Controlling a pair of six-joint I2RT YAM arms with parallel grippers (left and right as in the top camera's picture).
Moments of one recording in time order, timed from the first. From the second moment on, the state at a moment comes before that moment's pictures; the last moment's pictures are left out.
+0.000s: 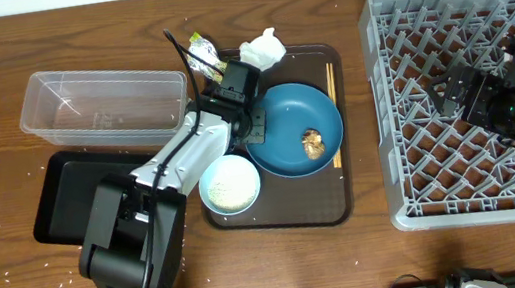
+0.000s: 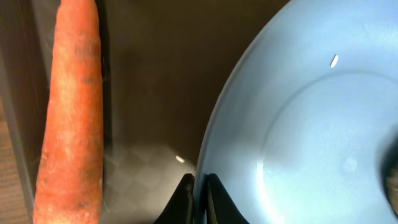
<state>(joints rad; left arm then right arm) -0.47 1.90 1.24 -0.54 -0.01 -0.26 -0.22 1.14 1.31 -1.10 -0.35 0.31</state>
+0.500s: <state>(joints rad) -0.47 1.91 1.24 -0.55 0.00 -0.26 -0.22 1.14 1.31 -1.10 -0.35 0.31</state>
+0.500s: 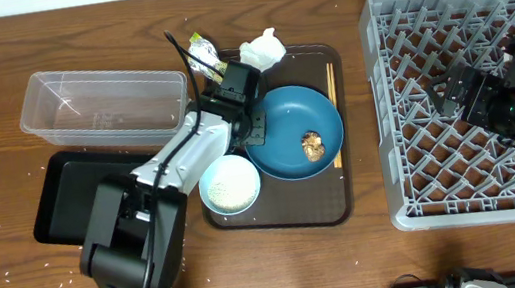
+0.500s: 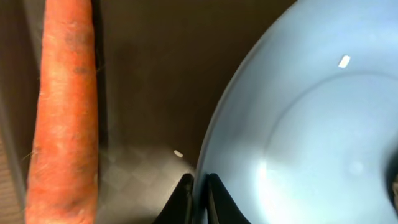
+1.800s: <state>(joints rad) -0.33 1.47 1.46 -1.09 -0.20 -0.26 -0.22 1.14 1.31 -1.10 -0.36 0.32</state>
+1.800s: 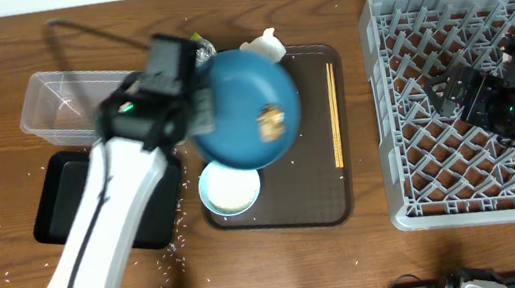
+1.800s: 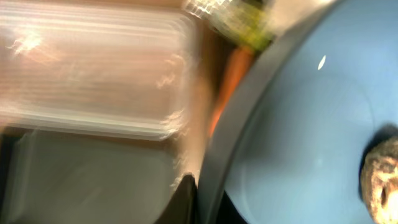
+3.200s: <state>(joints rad) -0.17 1.66 1.39 -1.70 -1.14 -0.82 -0.22 1.15 1.31 -1.05 -0.38 0.34</state>
